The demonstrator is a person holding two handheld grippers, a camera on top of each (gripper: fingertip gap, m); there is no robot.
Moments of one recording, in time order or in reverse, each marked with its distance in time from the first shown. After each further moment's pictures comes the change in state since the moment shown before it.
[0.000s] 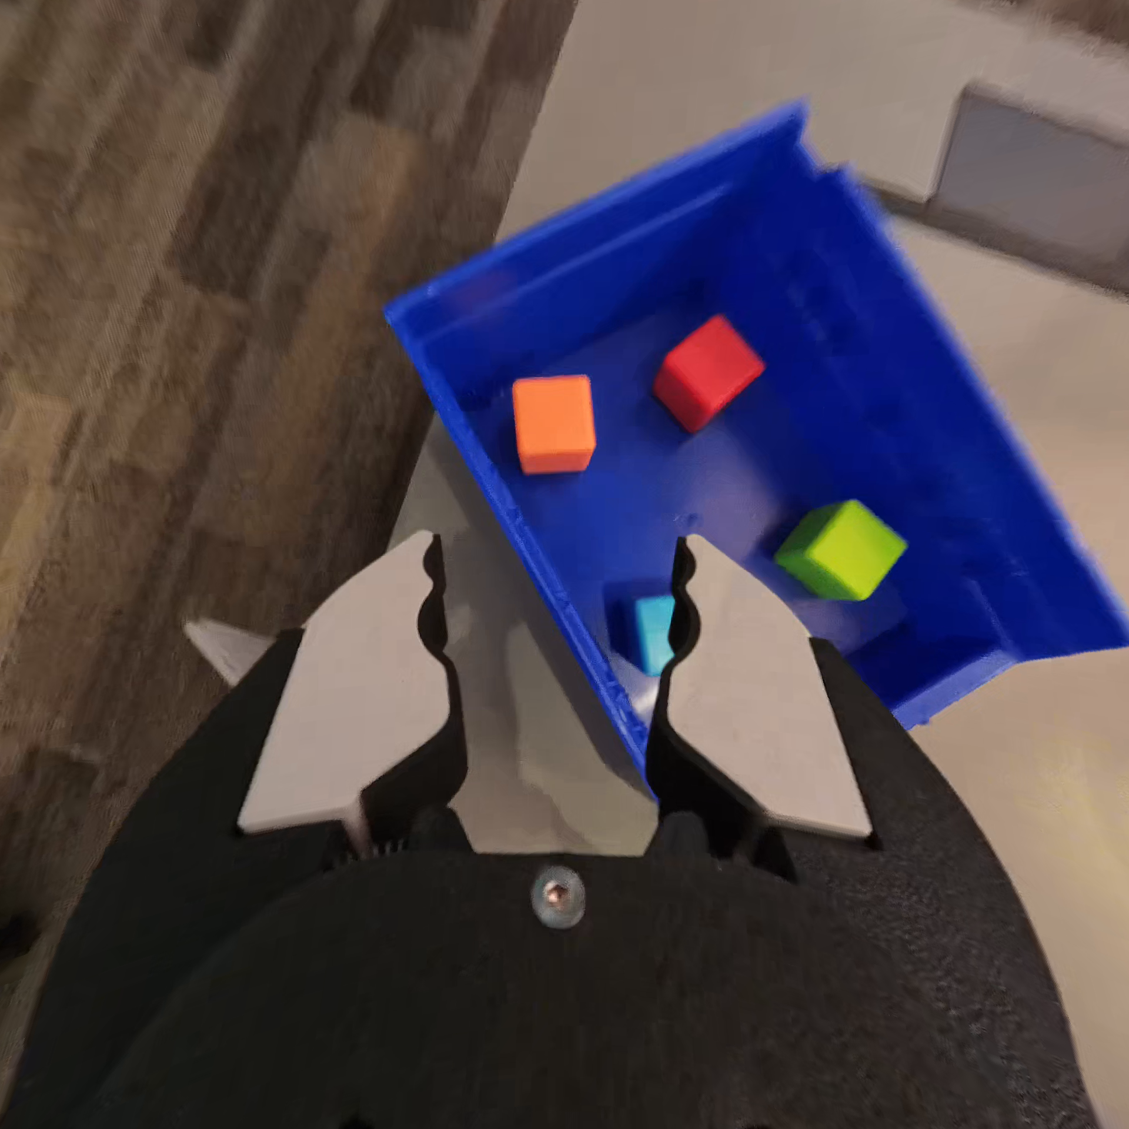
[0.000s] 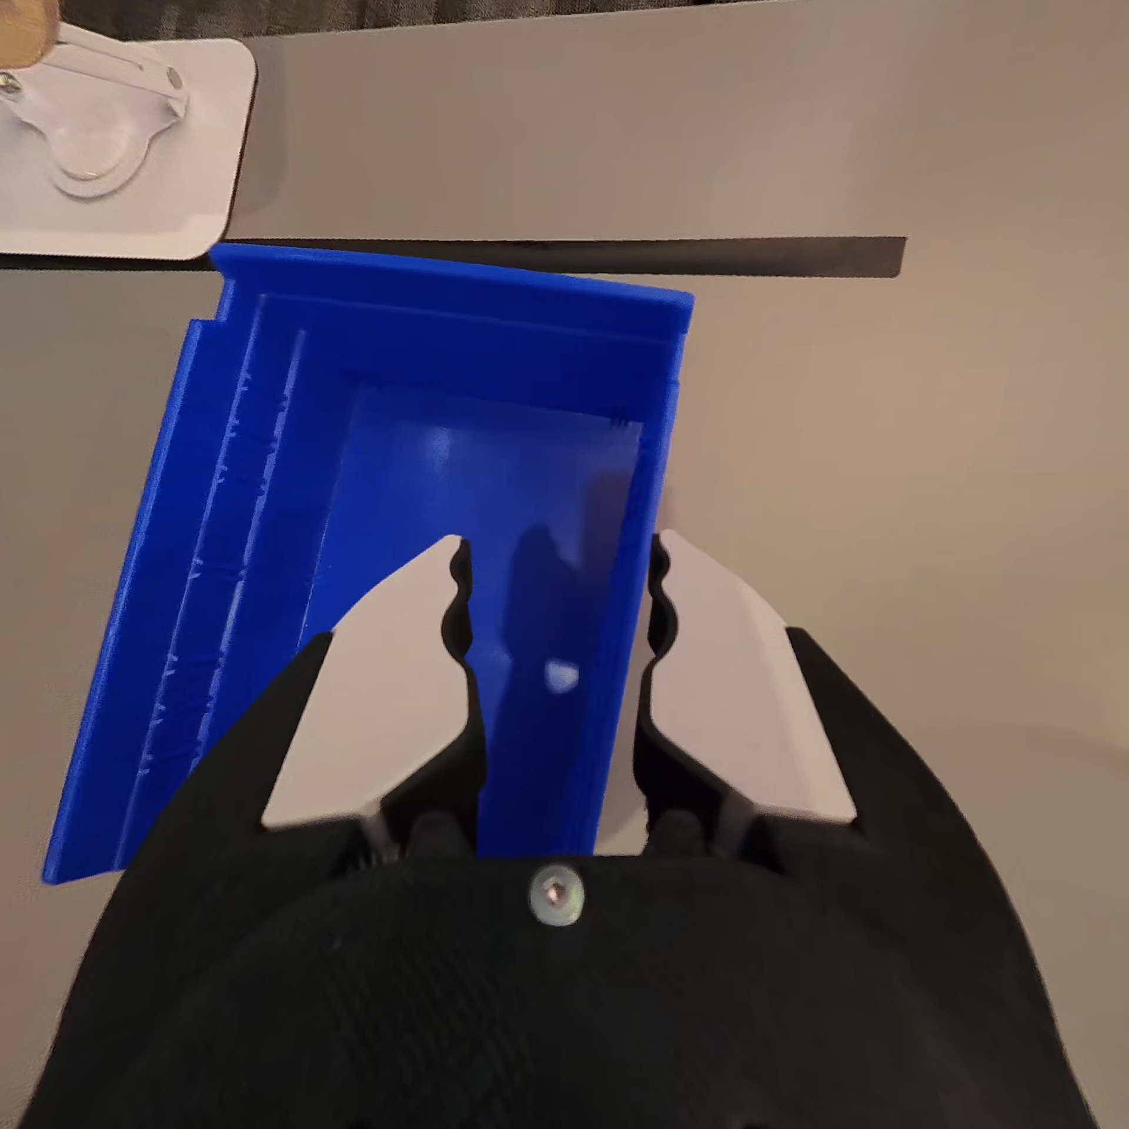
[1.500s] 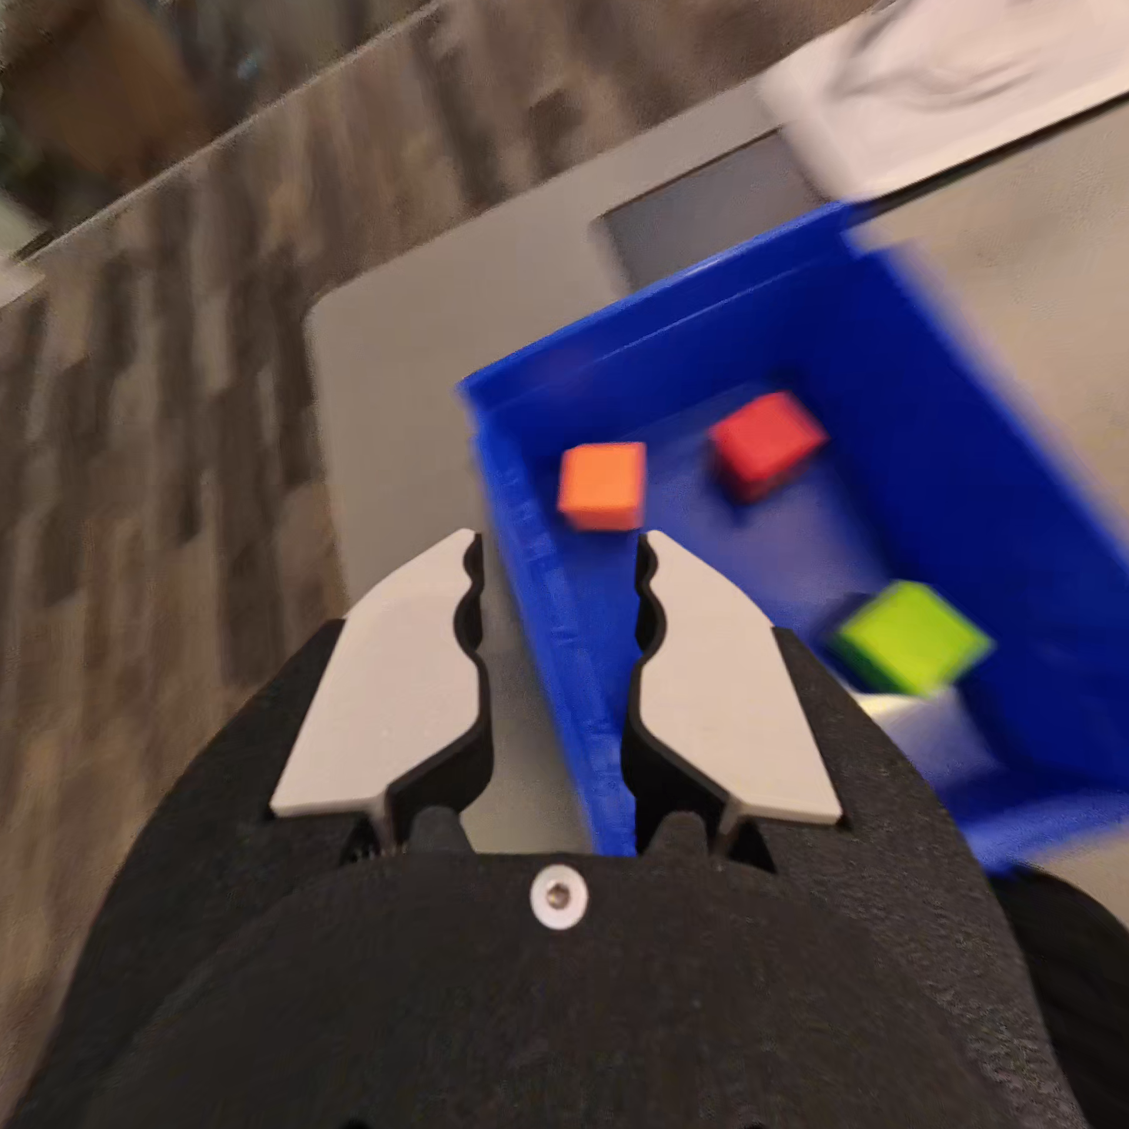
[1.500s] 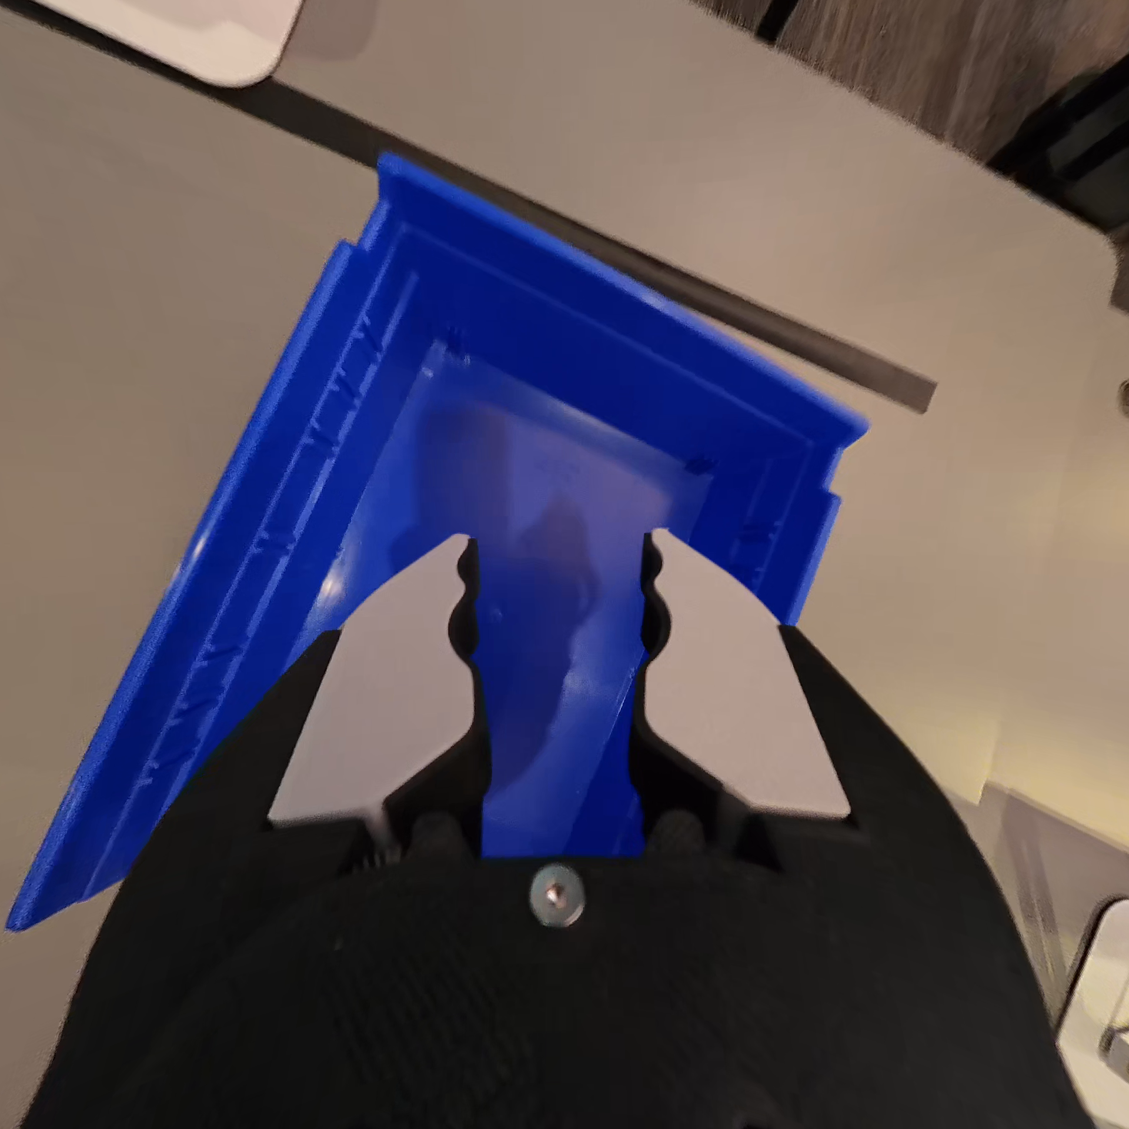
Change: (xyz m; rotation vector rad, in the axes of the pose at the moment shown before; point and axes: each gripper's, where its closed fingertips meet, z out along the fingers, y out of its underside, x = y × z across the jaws) left arm 0.118 -0.053 0.020 0.266 0.223 0.651; right arm -0.076 -0.006 0.019 -0.097 0.134 -0.346
